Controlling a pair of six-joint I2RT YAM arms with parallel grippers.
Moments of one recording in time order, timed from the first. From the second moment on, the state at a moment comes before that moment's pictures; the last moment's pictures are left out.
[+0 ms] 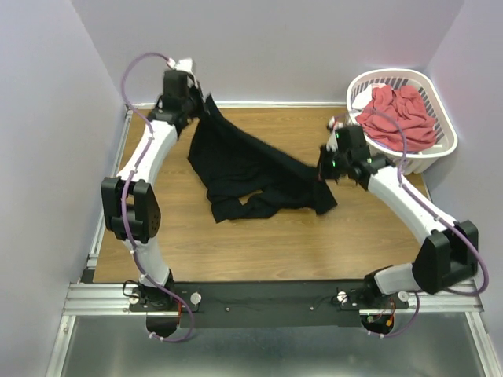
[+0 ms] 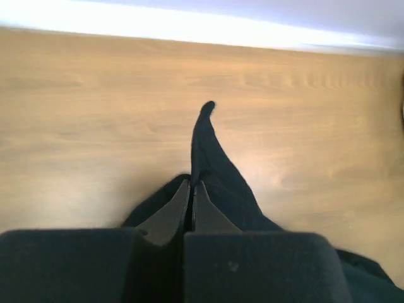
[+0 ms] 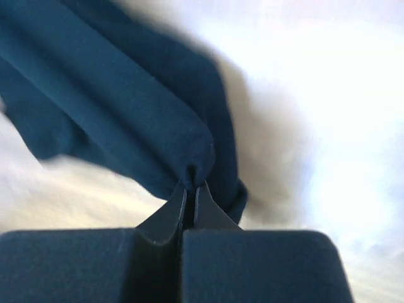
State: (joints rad) left arm -0.18 1.81 1.63 -0.29 0.08 -0.31; right arm 0.35 1.35 1.01 -0.53 -0.15 0.32
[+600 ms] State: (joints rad) left arm -0.04 1.44 1.84 -0.13 0.14 -0.21; right arm 0.36 1.47 1.90 -0.44 0.09 0.05
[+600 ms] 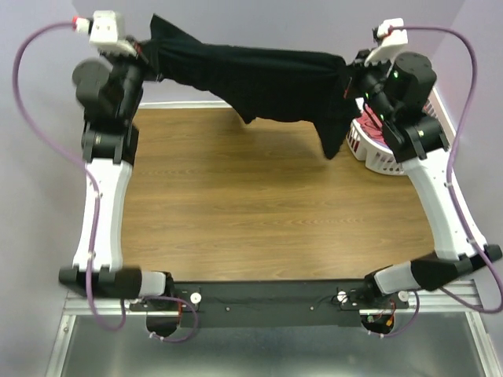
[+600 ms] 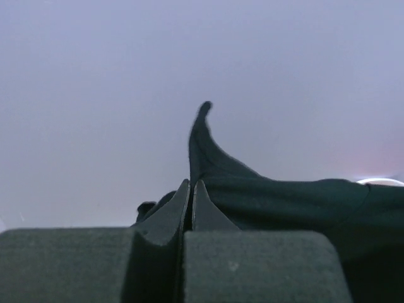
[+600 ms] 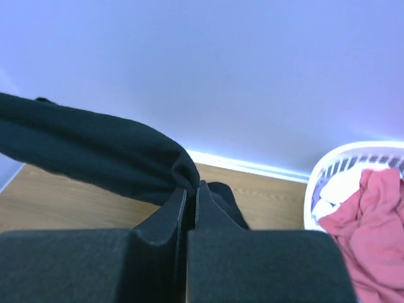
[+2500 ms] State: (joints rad) left arm -0.16 1.73 0.98 -0.10 0.17 -0.49; right arm 0.34 1.39 0.77 -0.36 0.00 0.47
